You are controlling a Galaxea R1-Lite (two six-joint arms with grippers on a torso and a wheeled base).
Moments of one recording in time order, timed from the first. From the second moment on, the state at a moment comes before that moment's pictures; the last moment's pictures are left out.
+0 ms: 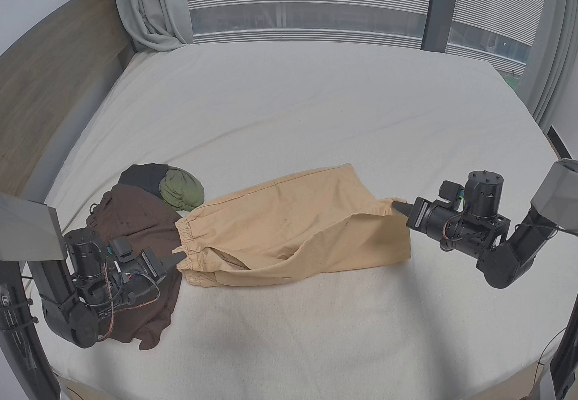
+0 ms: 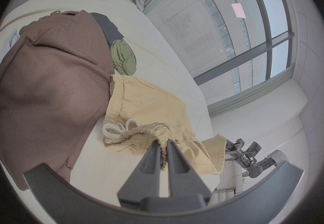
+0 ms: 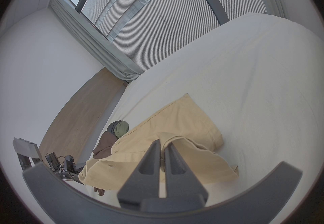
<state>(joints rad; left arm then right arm) -0.08 2.15 -0.26 -1.55 -0.48 -0.76 0.28 2.09 -0.70 -1.13 0.24 0.53</state>
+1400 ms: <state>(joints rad) -0.08 2.18 -0.40 -1.55 -0.34 -0.86 0.27 2.17 -1.26 -0.67 0.24 0.52</state>
